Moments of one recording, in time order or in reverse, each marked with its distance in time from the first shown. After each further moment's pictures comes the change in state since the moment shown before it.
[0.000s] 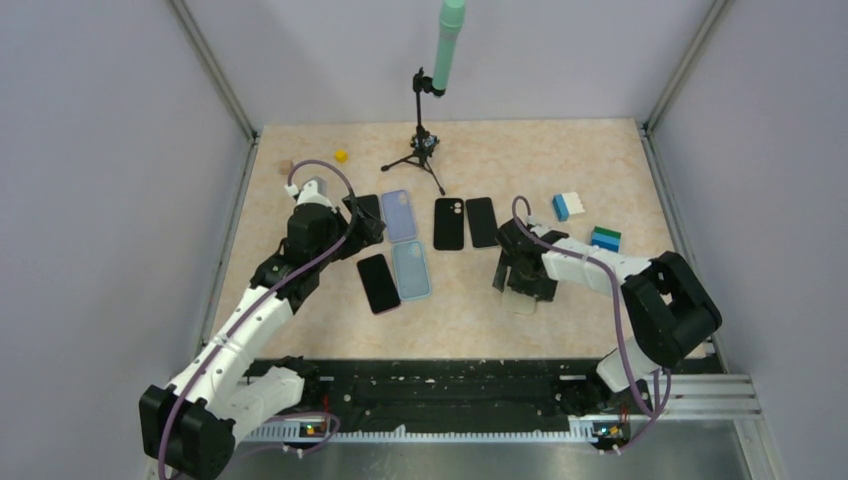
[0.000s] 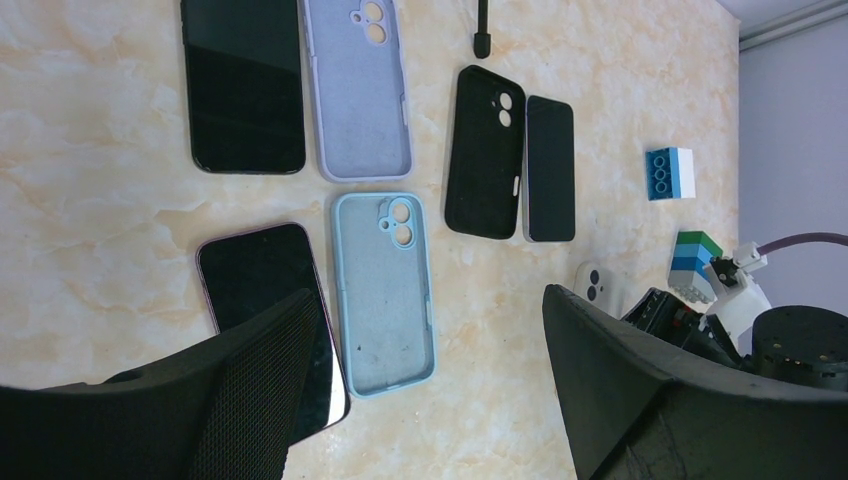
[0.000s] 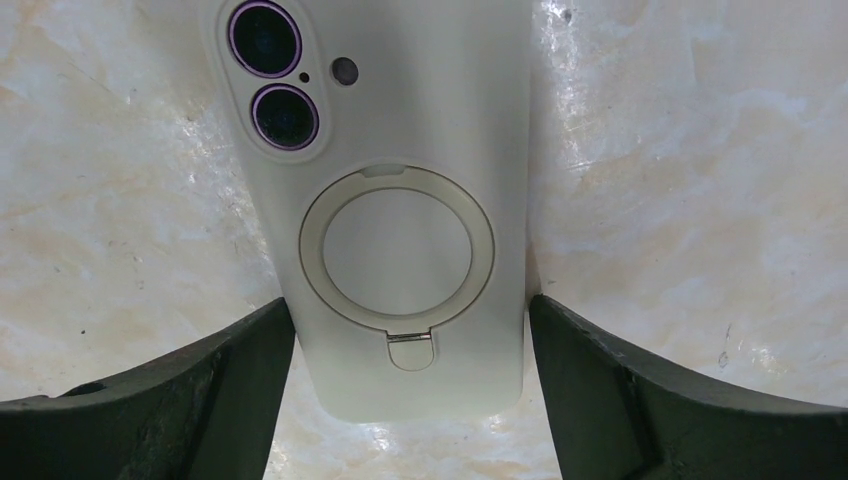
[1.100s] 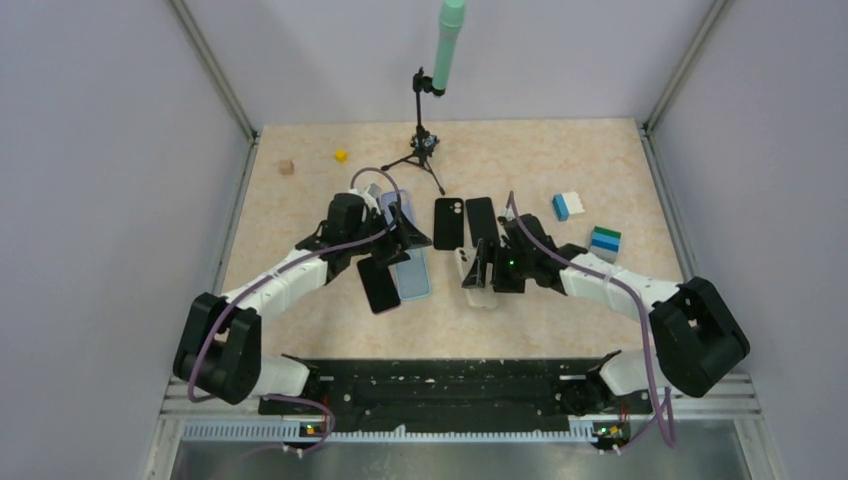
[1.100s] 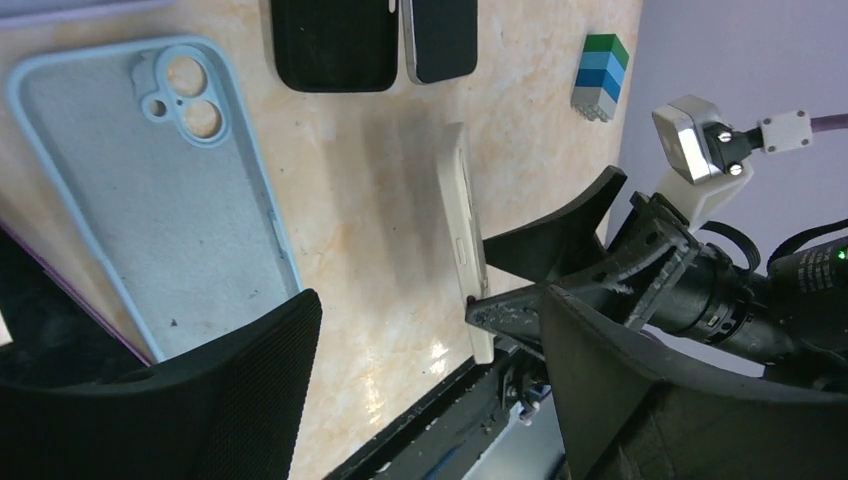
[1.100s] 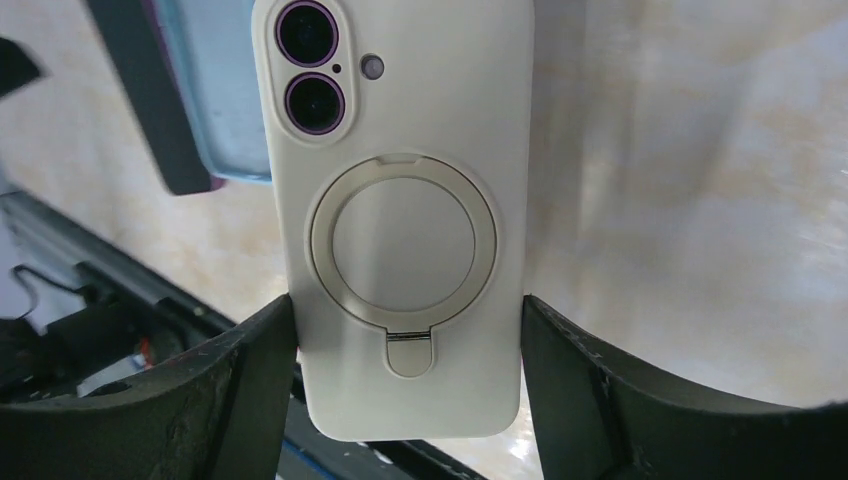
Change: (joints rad) left arm -0.025 0.379 0.000 0.245 0.499 -0.123; right arm 0.000 -0.172 -0.107 0.338 -0.469 -0.210
